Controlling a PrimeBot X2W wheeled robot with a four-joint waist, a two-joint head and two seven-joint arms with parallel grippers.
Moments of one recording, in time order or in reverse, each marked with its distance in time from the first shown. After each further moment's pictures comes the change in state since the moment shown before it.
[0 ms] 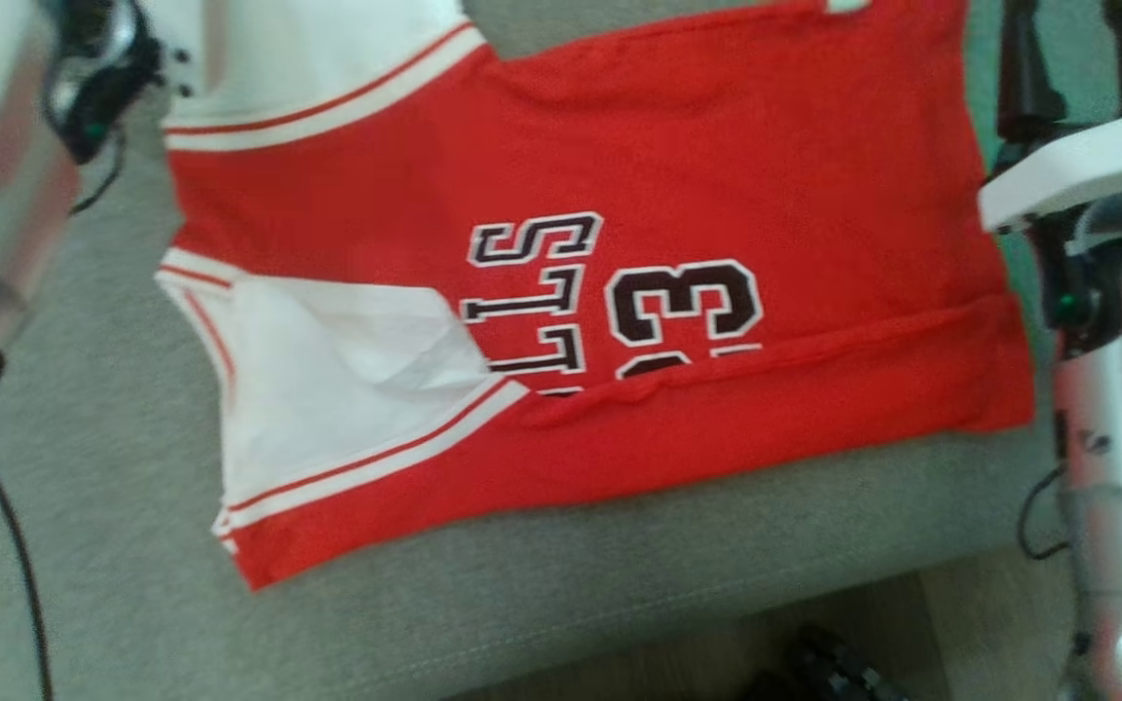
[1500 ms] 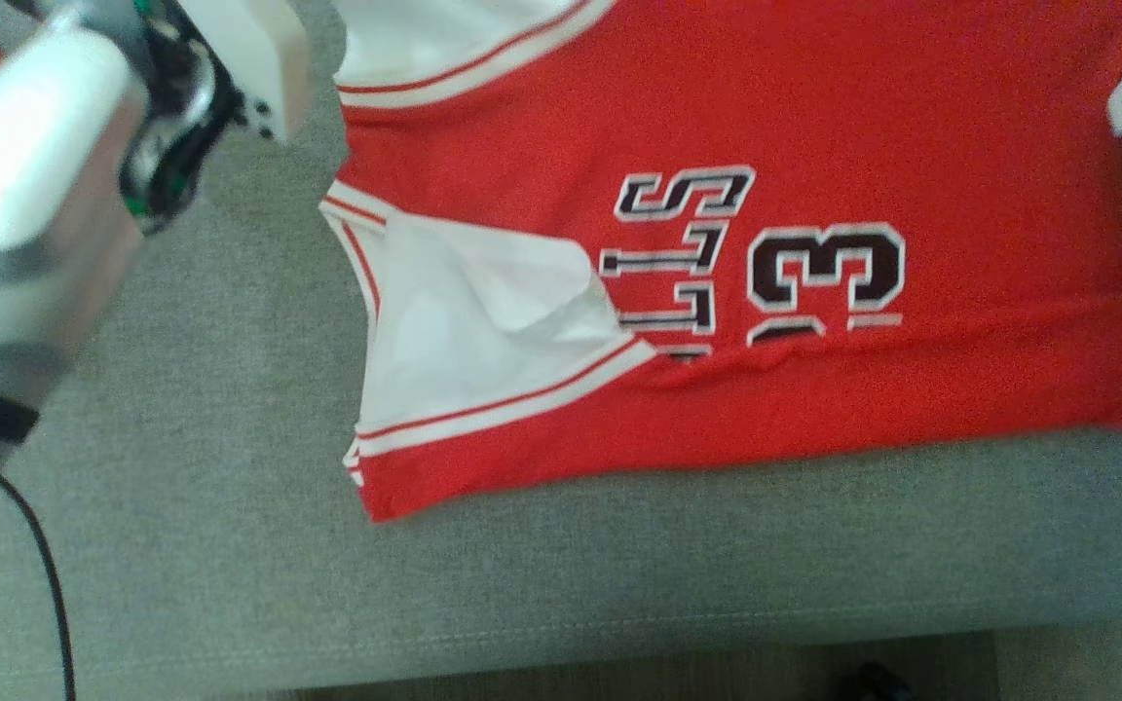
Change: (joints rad) left arm 0.104 0.031 -0.024 -0.276 0.012 0.125 -0.181; right arm -0.398 -0.251 0.192 0.680 0.123 0.000 0.036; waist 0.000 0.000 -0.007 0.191
